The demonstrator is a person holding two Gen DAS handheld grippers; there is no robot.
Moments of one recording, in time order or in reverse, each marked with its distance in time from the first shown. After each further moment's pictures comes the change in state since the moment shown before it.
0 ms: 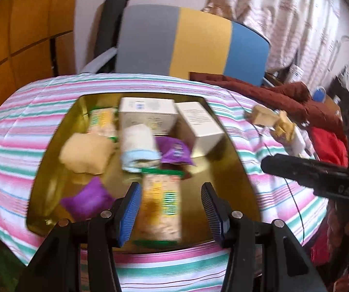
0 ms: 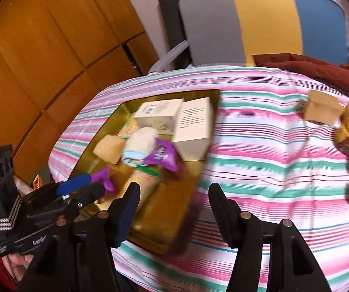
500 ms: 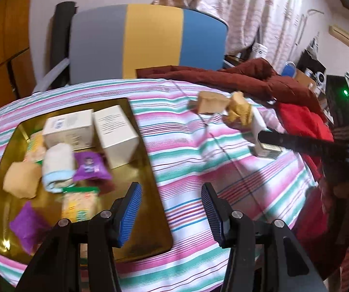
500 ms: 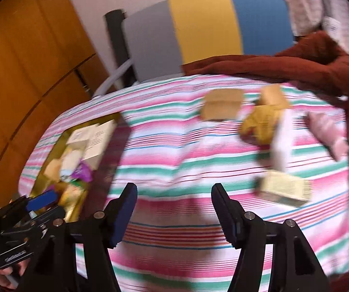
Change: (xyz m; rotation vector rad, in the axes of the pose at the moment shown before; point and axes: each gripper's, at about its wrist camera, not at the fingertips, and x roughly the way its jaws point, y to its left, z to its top) left arm 0.019 -0.099 0.011 0.162 0.034 -0.132; right arm -0.067 -0.124 -0.008 0.148 -0.082 -0.223
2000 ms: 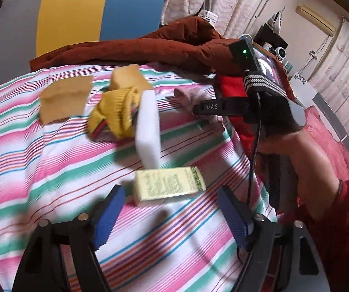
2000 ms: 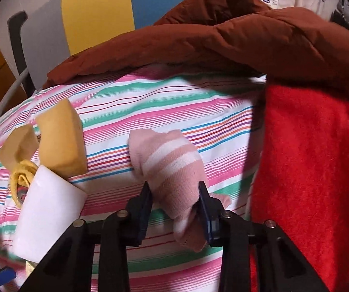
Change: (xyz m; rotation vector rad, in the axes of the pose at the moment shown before) left arm 0.156 -0.188 0.064 0.101 0.159 -0.275; right arm 0.064 -0.243 0.080 0.145 0.114 -0.403
